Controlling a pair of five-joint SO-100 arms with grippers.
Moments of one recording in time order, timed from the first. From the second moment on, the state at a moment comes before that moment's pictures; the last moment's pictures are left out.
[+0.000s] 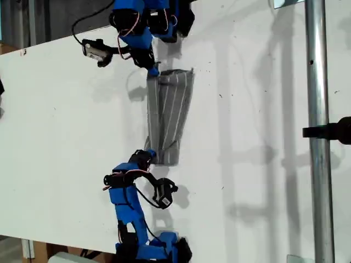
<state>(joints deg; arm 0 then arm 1) -15.0 64.5 54.1 84.0 -44.5 14.5 154.2 136.1 86.0 61.7</state>
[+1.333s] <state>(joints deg) -15.7 68.6 62.0 81.0 -33.8 14.9 137.3 128.1 88.2 64.9</state>
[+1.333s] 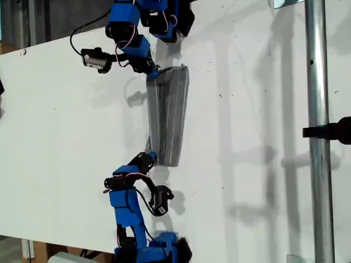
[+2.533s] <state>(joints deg) -13.7 67.0 72.5 82.9 -39.7 4.7 125.1 128.8 95.0 78.8</state>
